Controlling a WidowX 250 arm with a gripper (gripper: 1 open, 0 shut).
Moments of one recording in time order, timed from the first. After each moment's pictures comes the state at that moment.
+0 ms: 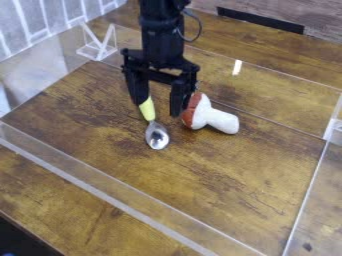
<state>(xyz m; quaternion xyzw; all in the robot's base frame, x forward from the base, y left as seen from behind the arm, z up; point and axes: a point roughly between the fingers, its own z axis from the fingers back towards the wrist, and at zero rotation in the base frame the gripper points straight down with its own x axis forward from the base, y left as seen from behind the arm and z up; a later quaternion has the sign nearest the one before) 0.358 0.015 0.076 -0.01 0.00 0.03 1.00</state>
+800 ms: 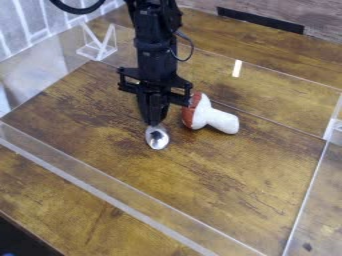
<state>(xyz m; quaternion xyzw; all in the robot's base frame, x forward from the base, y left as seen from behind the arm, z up) 0.356 0.017 0.059 -0.03 0.01 0.04 1.00</state>
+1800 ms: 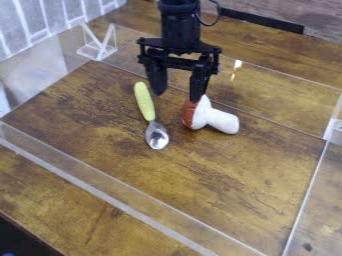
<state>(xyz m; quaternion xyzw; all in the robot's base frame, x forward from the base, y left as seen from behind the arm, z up) 0.375 0.007 0.095 -0.03 0.00 0.09 1.00</state>
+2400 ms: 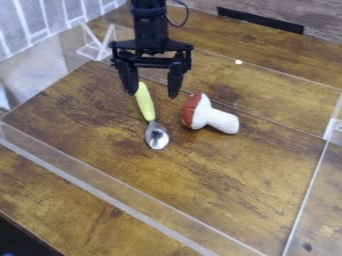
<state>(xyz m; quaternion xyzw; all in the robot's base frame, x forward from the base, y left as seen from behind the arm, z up) 0.376 0.039 0.085 -0.03 -0.02 0.20 0.98</state>
